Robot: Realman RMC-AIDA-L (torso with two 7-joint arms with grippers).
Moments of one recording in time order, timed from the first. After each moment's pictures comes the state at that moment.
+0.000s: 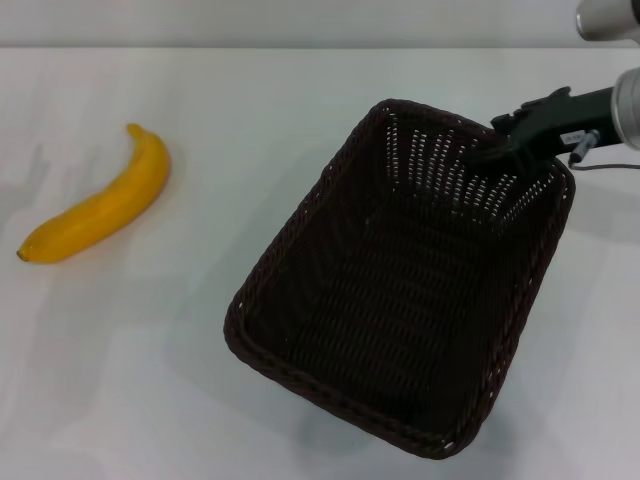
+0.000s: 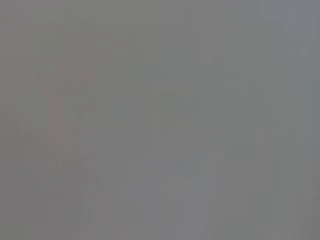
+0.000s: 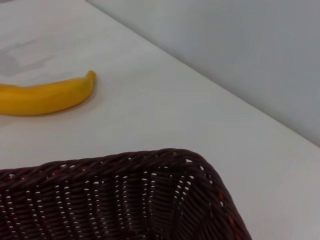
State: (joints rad) left arm -0.18 -2.08 1.27 0.58 -2.92 -0.96 2.74; right arm 0.54 2.01 1.79 1.28 -2.30 1.15 -0.86
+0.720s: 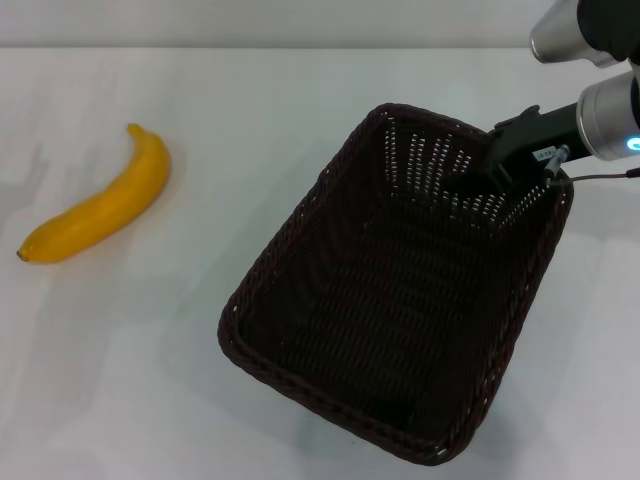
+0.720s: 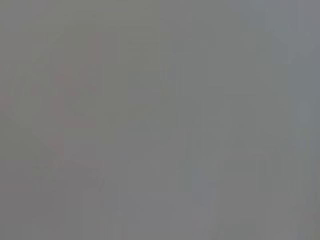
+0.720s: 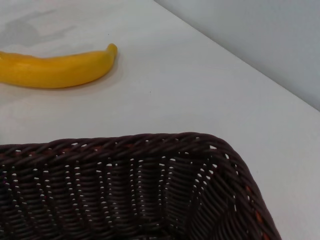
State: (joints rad) left arm -0.19 -2.08 1.27 0.58 -2.93 -0.96 2.74; right arm 0.63 2.01 1.76 1.14 -2.30 1.14 -0.90
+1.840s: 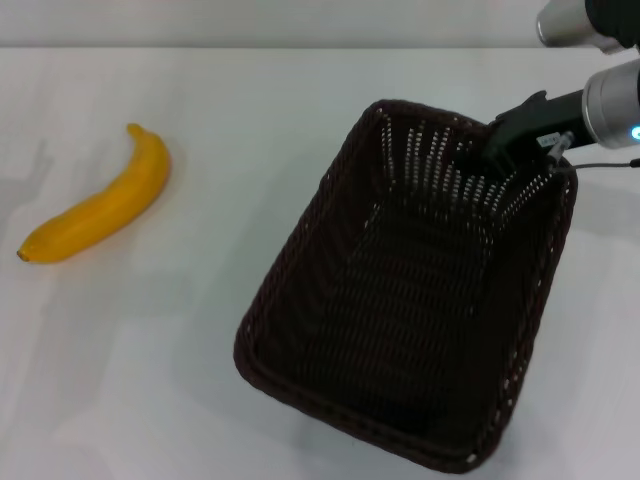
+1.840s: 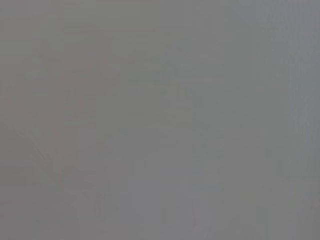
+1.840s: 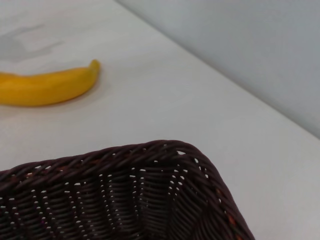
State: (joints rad) left arm -0.20 -2.08 1.27 0.58 -2.92 -0.96 2.74; right arm 0.61 2.01 1.75 1.20 -2.32 1.12 -0.84
